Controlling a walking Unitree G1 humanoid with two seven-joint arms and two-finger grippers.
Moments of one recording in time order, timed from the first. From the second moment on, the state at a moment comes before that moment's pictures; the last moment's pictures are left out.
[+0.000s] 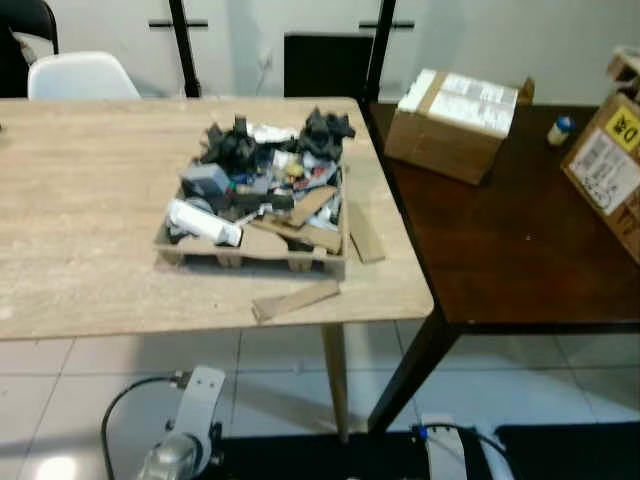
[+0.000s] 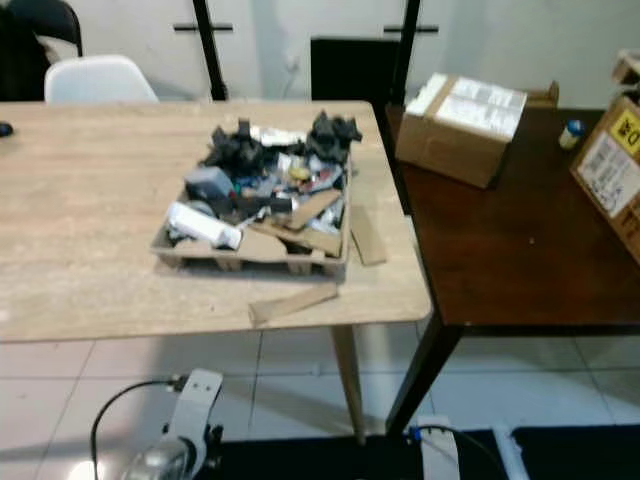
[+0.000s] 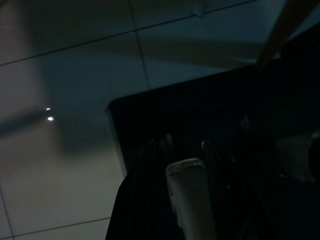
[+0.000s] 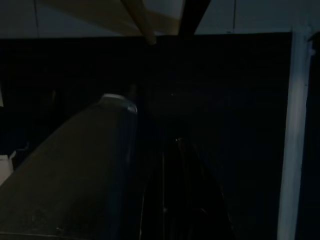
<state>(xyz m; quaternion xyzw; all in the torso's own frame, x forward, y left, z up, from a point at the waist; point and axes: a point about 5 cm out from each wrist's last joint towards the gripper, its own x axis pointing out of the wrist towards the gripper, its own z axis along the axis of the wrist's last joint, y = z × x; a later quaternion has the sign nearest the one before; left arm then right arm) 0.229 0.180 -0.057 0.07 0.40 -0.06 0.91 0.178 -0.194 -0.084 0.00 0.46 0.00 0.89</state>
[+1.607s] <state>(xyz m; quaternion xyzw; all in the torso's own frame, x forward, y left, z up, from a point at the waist) 0.235 0.183 -0.053 0.04 0.39 -0.04 0.92 0.182 -0.195 -0.082 0.00 0.45 0.01 0.89</state>
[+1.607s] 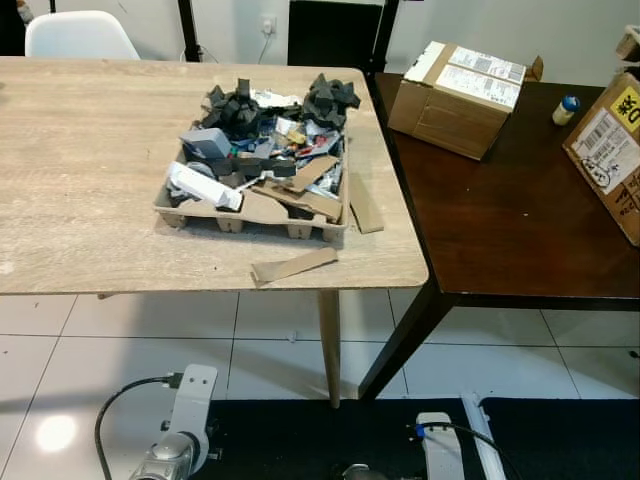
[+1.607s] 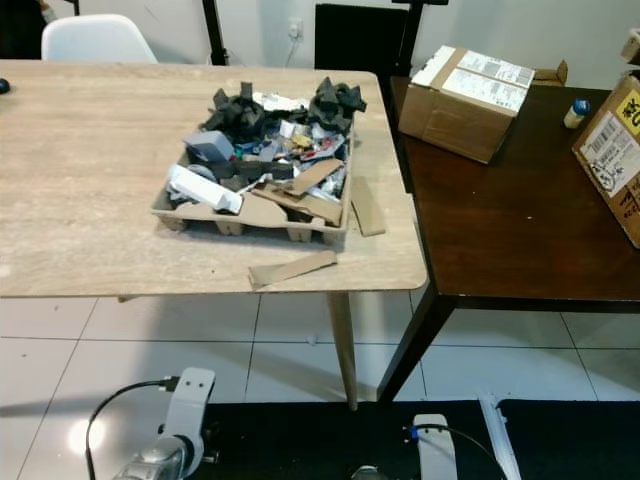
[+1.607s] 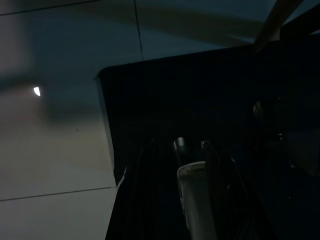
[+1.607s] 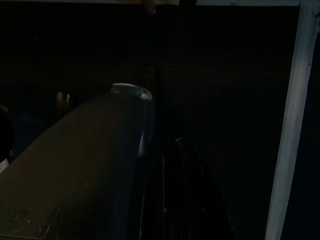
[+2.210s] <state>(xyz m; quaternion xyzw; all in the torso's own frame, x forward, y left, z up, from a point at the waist) 0.253 0.165 -0.029 0.19 0.31 -0.27 0.89 0.206 -0.199 -0.062 -0.03 0.39 0.11 0.91</state>
